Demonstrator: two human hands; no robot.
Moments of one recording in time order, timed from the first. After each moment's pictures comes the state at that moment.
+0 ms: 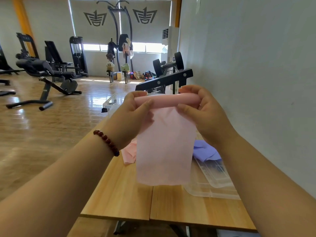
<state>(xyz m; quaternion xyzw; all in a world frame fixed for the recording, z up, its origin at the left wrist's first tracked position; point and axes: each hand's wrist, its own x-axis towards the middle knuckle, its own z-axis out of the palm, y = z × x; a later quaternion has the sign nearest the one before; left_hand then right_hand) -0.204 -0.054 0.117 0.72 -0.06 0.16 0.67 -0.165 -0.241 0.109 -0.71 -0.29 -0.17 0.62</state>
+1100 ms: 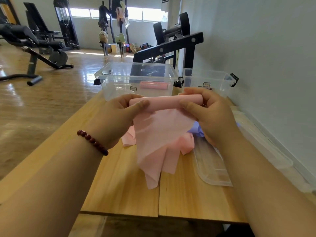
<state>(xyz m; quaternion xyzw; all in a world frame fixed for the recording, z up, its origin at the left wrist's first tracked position) -0.154 -0.003 0.027 0.78 -0.03 0.11 0.62 -0.120 -0.218 0.024 -0.72 -0.20 -0.14 0.65</state>
